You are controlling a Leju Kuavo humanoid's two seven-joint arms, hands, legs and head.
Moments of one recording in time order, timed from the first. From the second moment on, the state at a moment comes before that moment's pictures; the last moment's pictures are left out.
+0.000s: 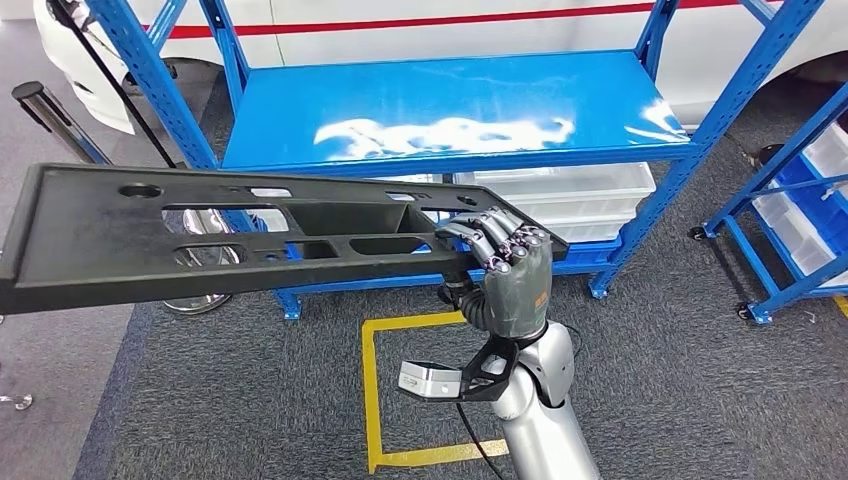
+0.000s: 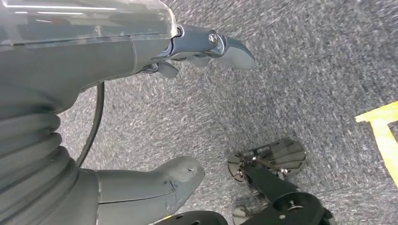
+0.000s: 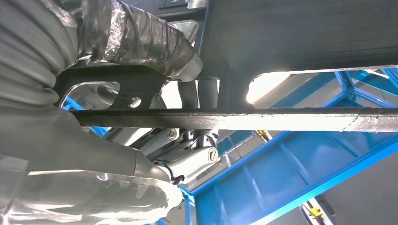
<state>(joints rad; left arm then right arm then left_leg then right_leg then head) -0.13 -0.06 1.09 -0.20 -1.41 -0.05 -0.27 -0.28 0.33 0.21 -1.57 0.95 -0.70 -0.69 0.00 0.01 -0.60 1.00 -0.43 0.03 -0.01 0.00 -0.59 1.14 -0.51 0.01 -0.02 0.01</state>
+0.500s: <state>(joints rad) -0.10 -0.02 1.08 -0.20 -1.46 -0.06 -0.35 -0.28 0.33 0.22 -1.59 0.99 -0.70 -0.69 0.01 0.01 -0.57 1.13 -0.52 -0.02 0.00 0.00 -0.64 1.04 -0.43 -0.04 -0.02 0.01</state>
